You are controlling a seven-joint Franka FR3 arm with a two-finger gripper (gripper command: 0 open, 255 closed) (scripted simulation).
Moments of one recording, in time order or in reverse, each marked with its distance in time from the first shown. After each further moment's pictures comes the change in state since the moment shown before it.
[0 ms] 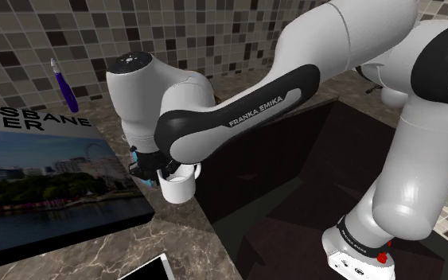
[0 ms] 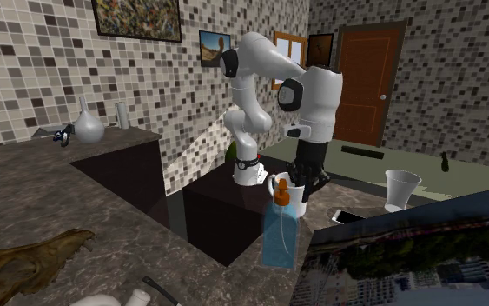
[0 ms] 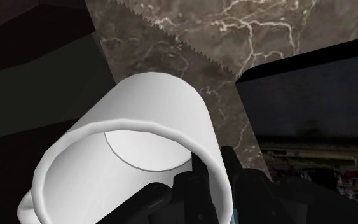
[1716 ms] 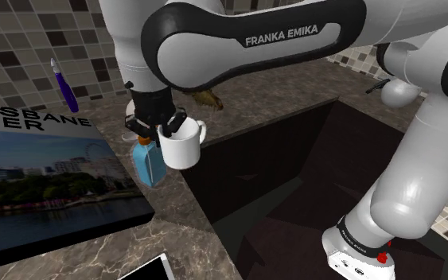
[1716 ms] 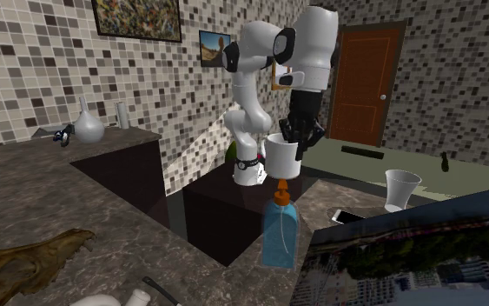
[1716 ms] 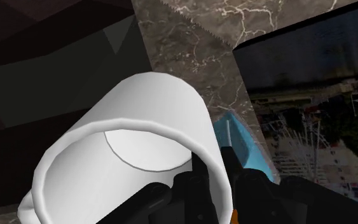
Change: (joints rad) arm -0.052 -0.114 0.015 0.196 0.109 -0.262 -0.134
